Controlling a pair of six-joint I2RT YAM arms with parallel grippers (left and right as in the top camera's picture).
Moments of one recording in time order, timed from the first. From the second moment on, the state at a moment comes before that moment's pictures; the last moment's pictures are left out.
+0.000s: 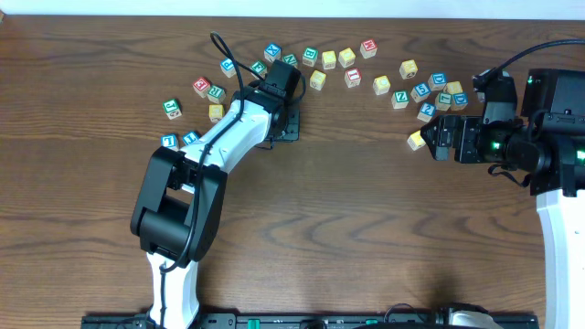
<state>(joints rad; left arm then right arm) -0.43 2.08 1.50 -0.64 -0.01 -0.36 -0.08 1.30 1.44 -1.14 -0.34 -0.01</state>
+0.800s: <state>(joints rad) -0.43 2.13 1.50 -0.60 -0.03 -0.30 -0.08 1.30 1.44 -1.14 -0.34 -0.01</state>
